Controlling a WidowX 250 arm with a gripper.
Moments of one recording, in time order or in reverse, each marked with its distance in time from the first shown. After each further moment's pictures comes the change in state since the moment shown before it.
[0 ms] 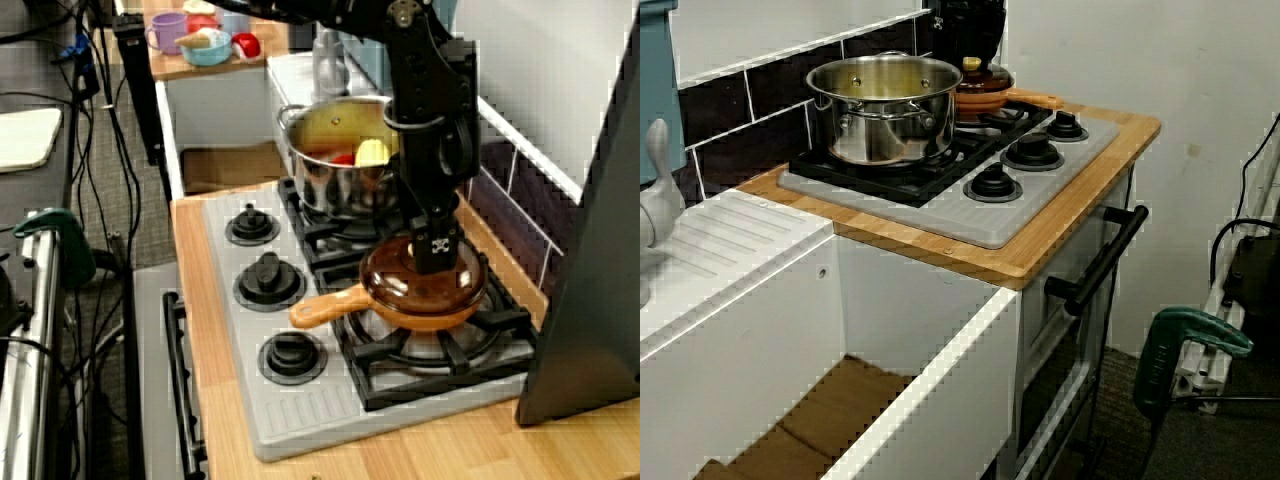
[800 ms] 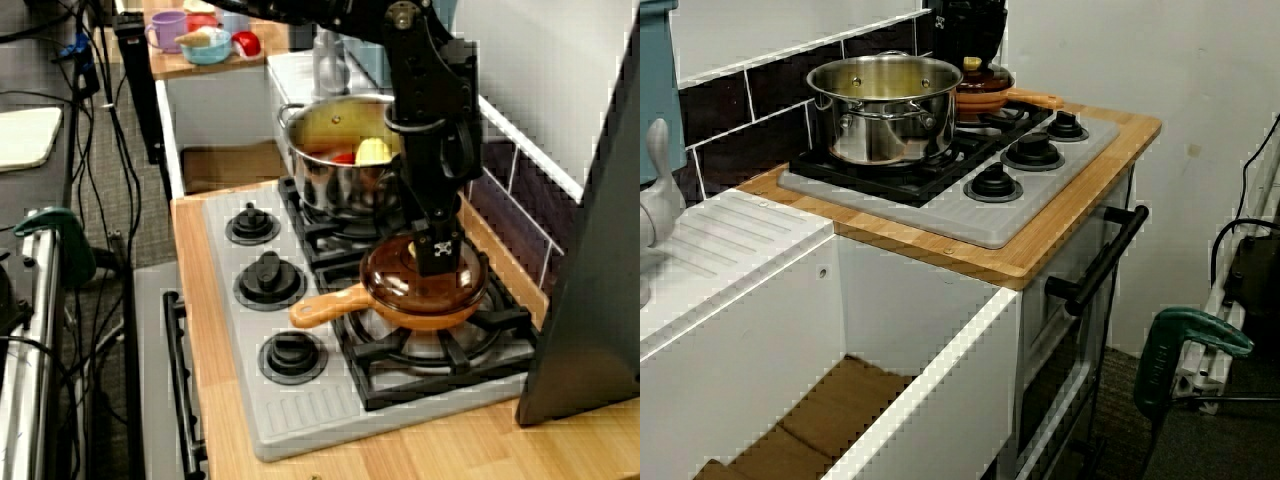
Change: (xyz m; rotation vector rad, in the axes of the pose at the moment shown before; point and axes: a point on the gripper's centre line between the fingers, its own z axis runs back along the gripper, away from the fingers) arm 0.000 -0.003 -0.001 0.007 -0.009 -0.005
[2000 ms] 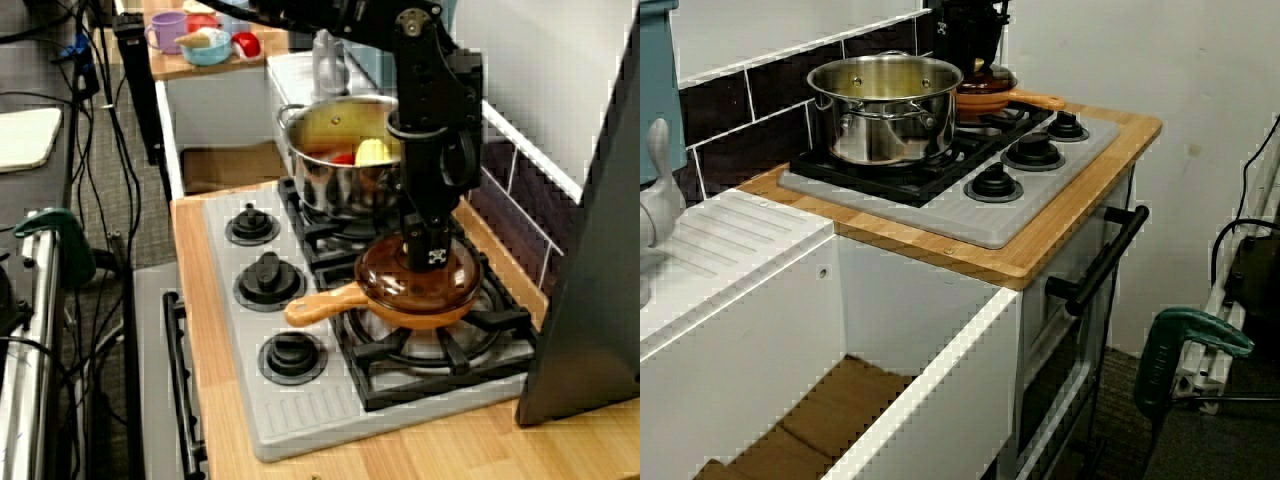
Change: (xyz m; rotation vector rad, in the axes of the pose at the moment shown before) arm -0.005 -0.001 -0.003 -0.012 0.063 -0.024
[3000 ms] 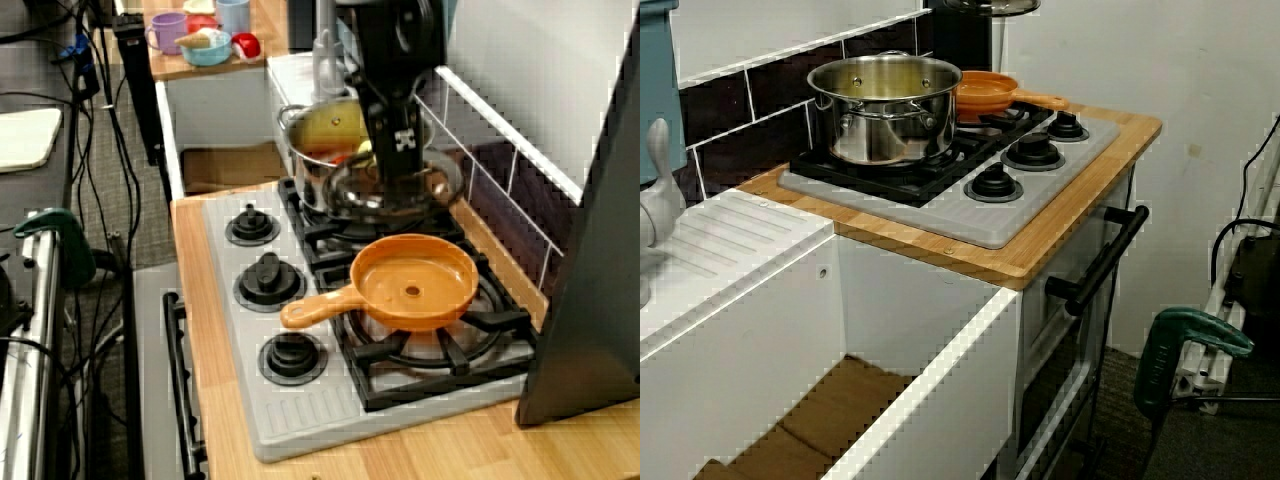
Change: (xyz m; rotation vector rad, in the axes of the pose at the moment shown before) arm -0.014 0.005 0.083 -0.080 -0.089 0.063
